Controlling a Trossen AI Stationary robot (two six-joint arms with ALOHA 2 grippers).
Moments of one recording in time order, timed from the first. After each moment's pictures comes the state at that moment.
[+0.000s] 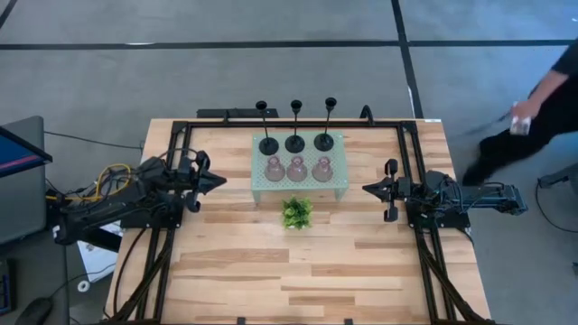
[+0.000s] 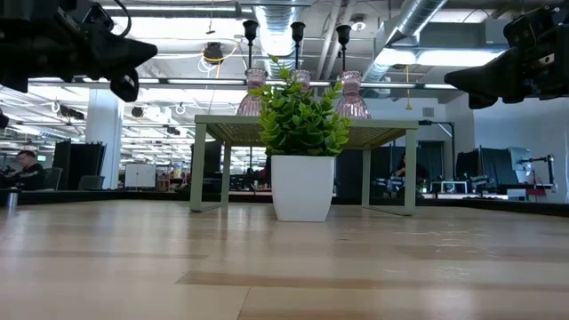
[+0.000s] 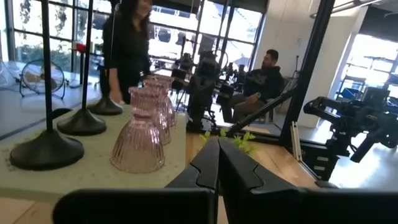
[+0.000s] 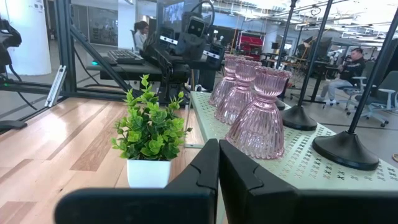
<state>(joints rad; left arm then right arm) 0.43 0.05 0.07 0.25 0.47 -0.19 0.00 0.01 0.02 0.01 0.11 -0.14</state>
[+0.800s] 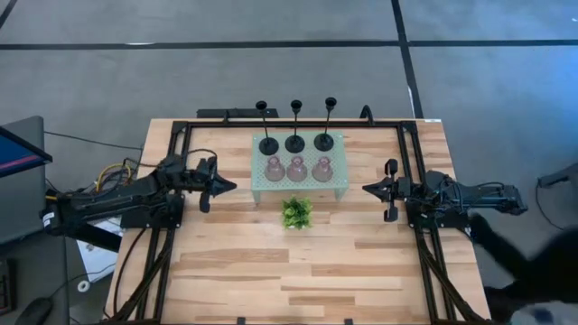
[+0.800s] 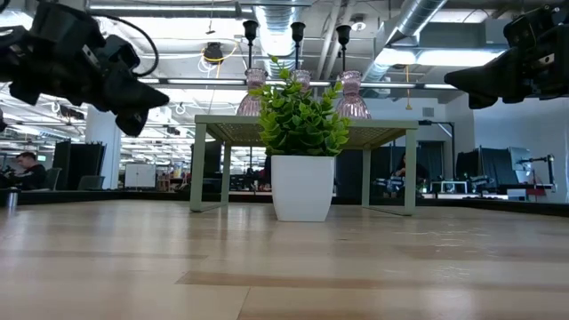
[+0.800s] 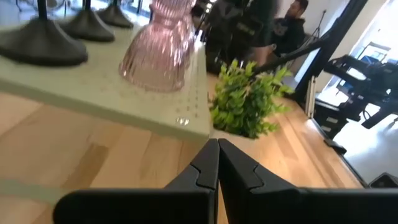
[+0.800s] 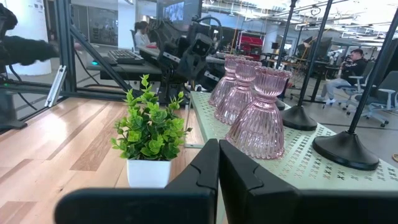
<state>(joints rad) 0.43 0.34 0.07 0.26 0.47 -0.19 0.00 0.01 0.02 0.01 0.10 -0.14</state>
